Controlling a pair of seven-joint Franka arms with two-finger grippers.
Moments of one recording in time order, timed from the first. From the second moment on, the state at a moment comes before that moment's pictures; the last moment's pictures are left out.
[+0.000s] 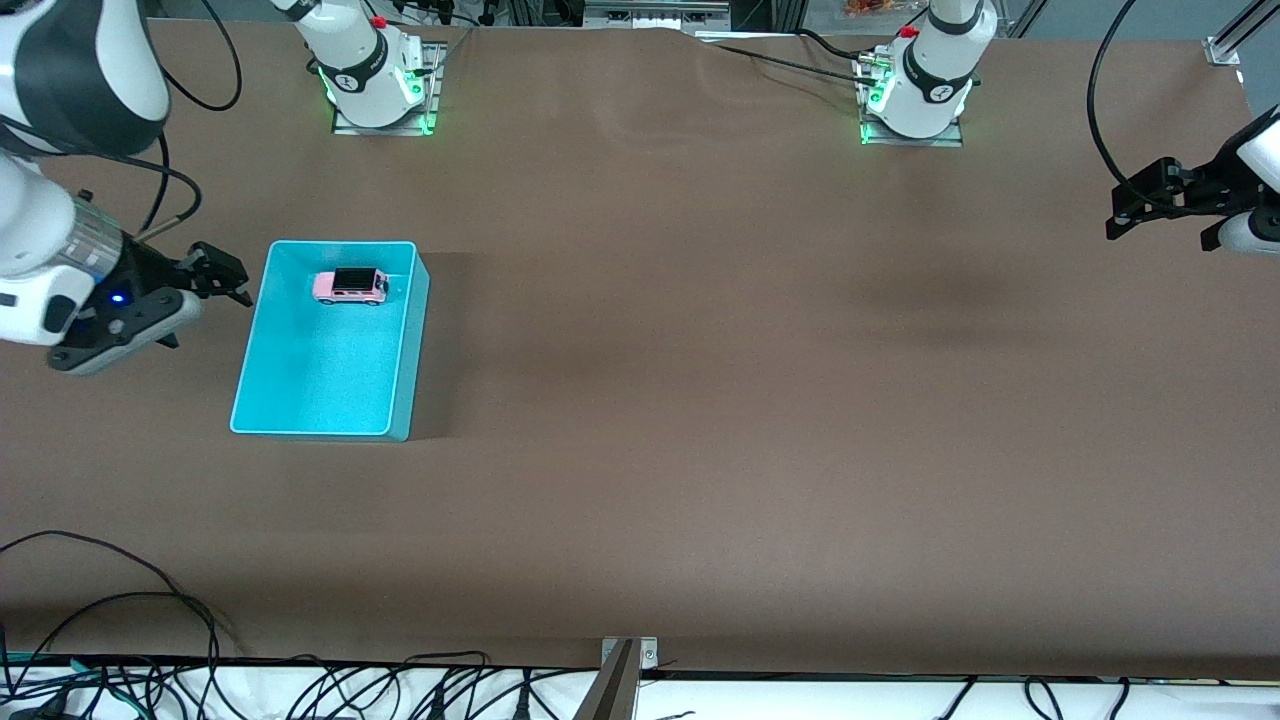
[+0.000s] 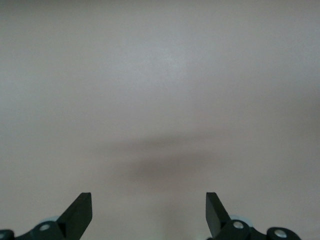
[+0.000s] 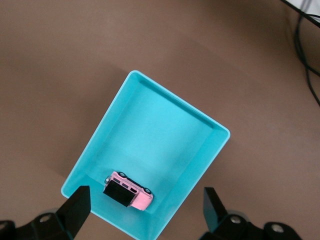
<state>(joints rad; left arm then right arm) -0.01 0.03 0.02 -1.49 0.01 1.47 0.12 -0.14 0.16 0.21 -1.61 -0.01 1.75 -0.46</state>
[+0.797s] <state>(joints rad) -0.01 0.03 0.02 -1.49 0.01 1.47 0.12 -0.14 0.16 0.22 -1.50 -0.03 1.63 0.20</state>
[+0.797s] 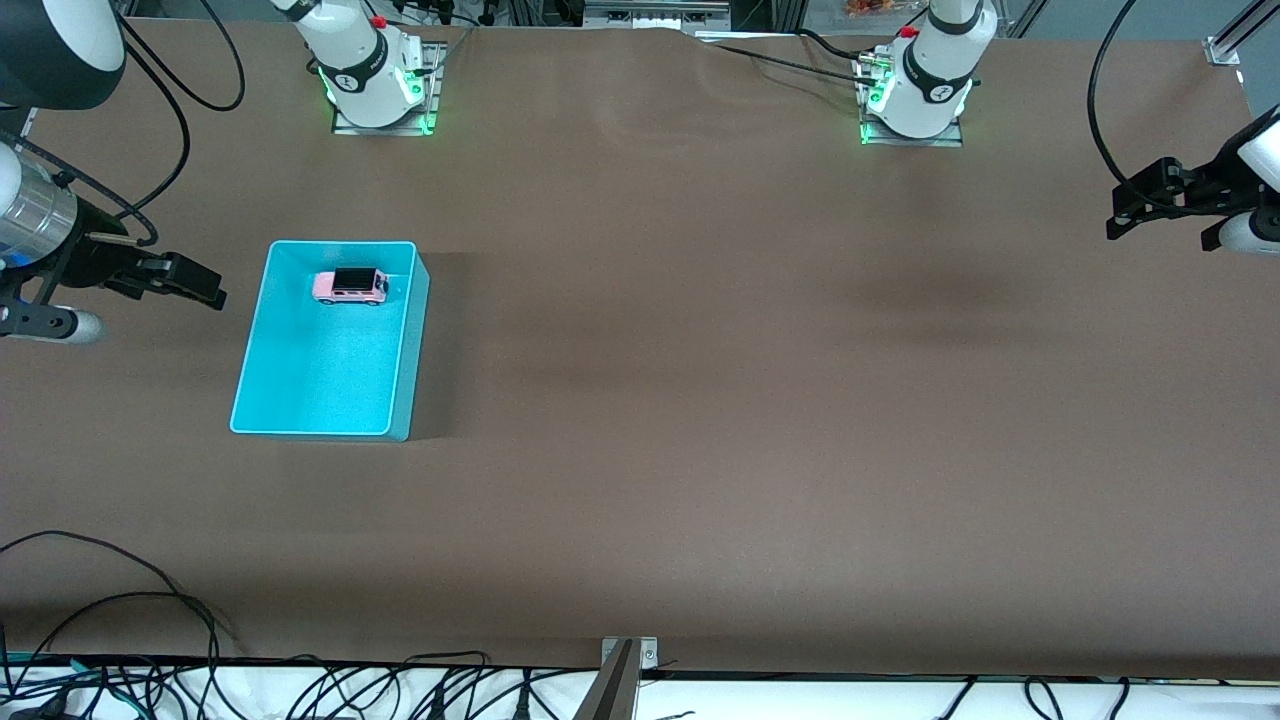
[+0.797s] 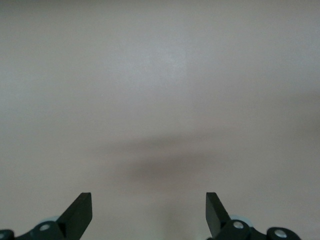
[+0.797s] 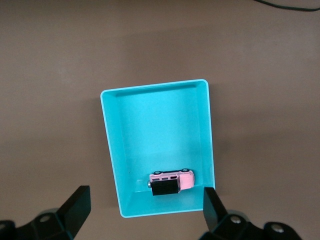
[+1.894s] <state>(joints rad) -0.01 0.03 0.02 -1.49 0.01 1.47 0.12 -0.14 0.15 0.21 -1.50 -0.03 1.63 0.13</state>
